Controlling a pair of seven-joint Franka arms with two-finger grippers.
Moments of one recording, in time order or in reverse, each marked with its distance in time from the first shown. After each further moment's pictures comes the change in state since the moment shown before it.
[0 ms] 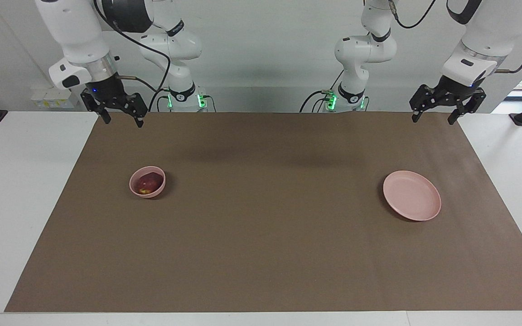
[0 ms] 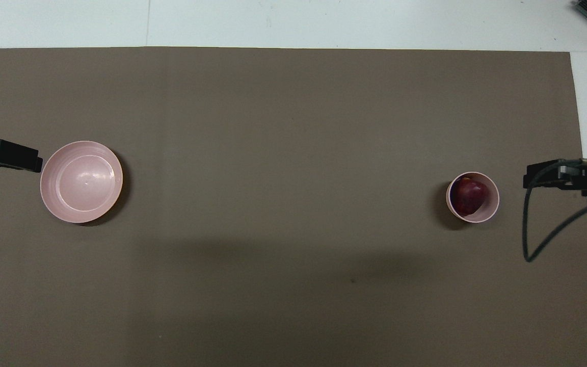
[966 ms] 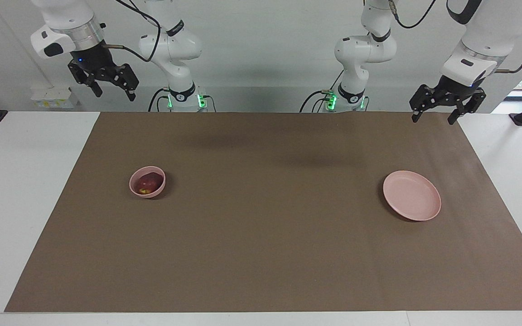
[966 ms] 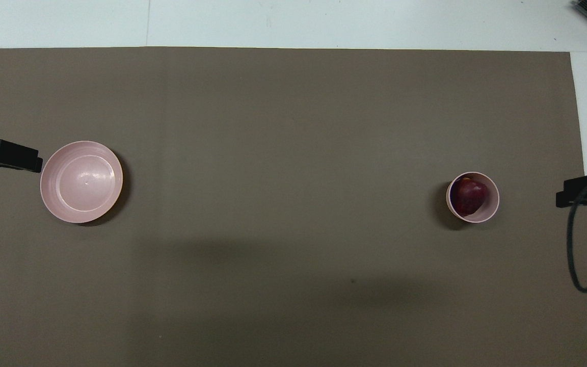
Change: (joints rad) left arm 0.000 0.000 0.000 0.000 0.000 0.000 0.000; right arm -0.002 -0.001 -0.009 0.102 0.014 -0.176 0.001
